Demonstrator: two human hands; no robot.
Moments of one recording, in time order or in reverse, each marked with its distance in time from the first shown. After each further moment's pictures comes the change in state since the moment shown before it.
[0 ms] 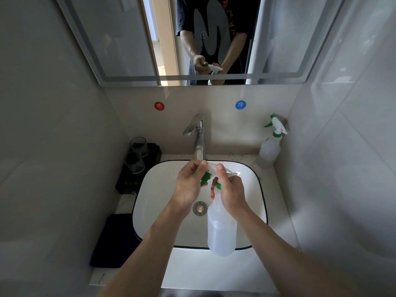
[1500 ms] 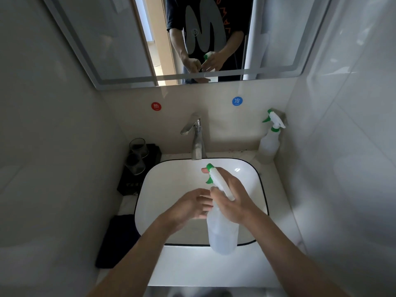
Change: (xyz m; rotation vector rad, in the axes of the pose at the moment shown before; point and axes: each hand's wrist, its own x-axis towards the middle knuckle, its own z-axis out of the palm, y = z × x) left_hand -0.028 -0.022 -0.027 0.176 -0.474 -0.332; right_hand -0.036 -0.027 -0.023 -0.231 -0.280 -0.149
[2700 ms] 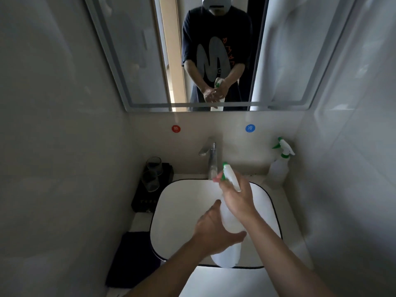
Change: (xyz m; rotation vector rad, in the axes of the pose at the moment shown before) left_hand -0.001 -0.020 0.015 0.695 0.361 0.307; right_hand 0.039 -0.055 0.032 0.203 0.397 0.092
